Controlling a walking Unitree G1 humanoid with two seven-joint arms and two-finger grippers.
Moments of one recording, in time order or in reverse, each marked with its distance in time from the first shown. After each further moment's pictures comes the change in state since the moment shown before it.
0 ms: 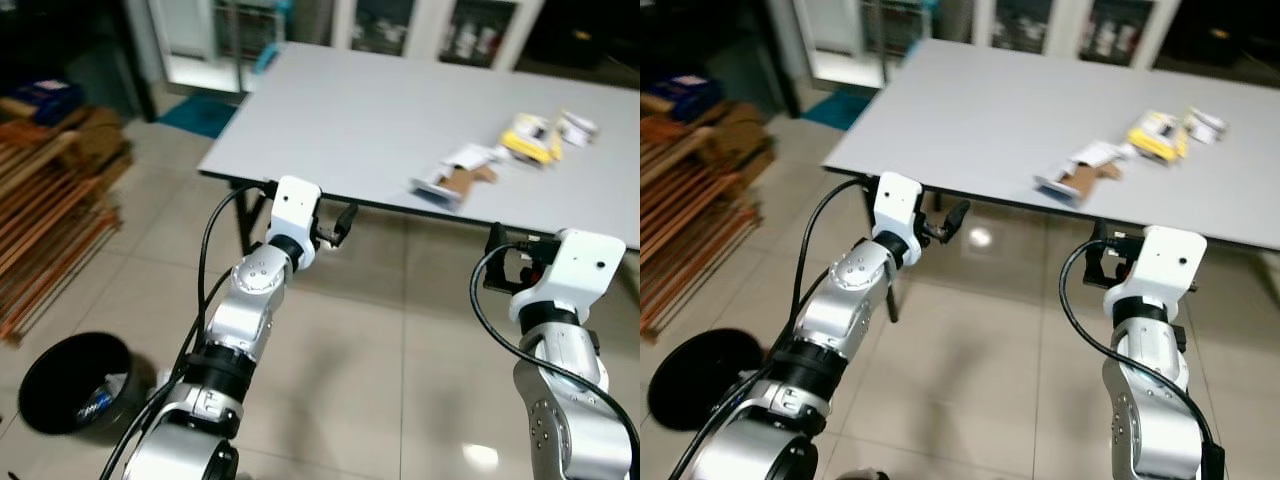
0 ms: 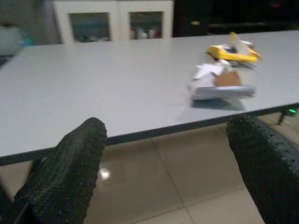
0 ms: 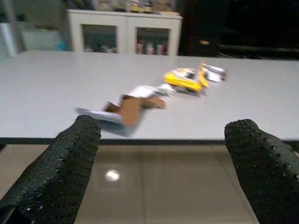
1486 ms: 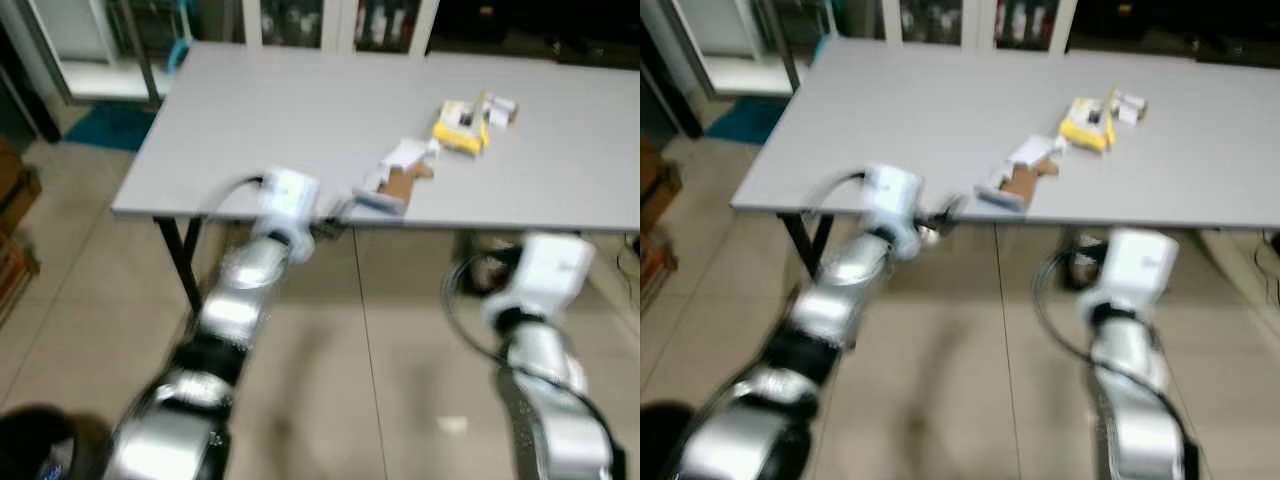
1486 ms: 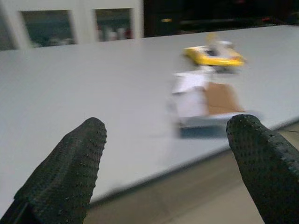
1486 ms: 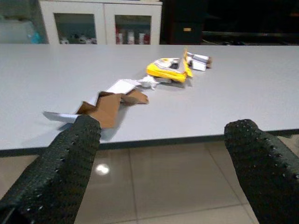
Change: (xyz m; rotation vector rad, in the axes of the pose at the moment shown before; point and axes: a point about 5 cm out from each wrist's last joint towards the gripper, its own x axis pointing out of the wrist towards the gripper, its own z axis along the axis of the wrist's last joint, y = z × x) left arm 0.000 0.025 0.000 0.008 0.010 0.068; right arm -0.006 0.027 -0.010 0.022 0.041 0.125
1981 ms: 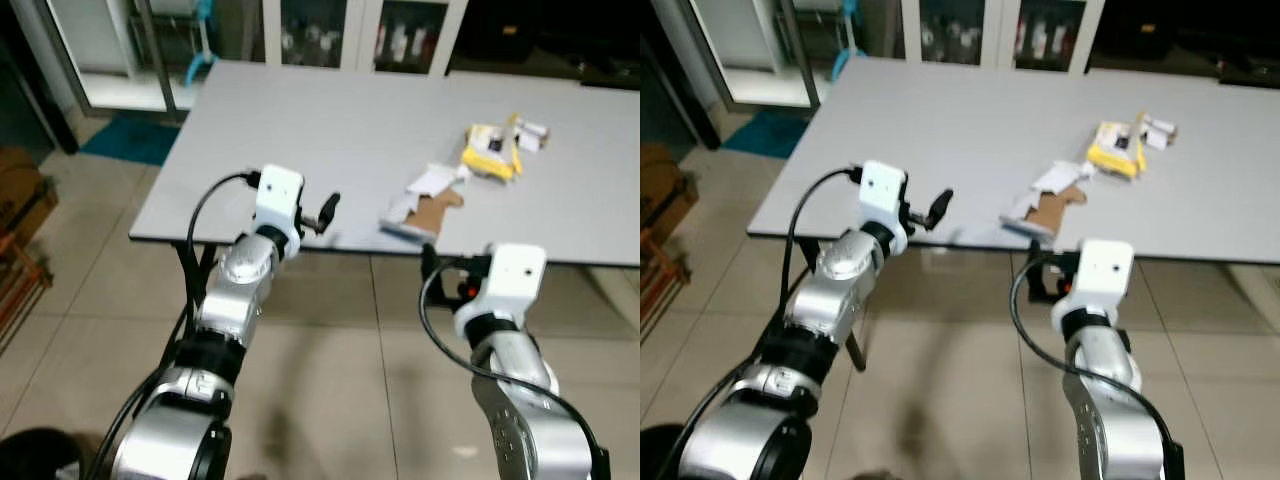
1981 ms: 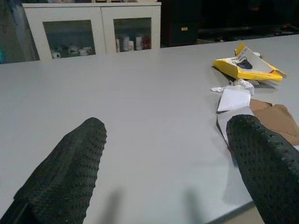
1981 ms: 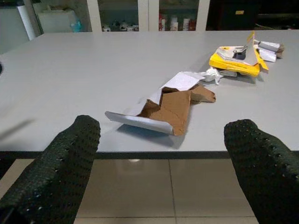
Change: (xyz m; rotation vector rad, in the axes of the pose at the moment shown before) left arm 0.003 -0.005 0.003 0.000 -0.012 -0.012; right arm -0.004 0.020 -0.011 0.044 0.078 0.130
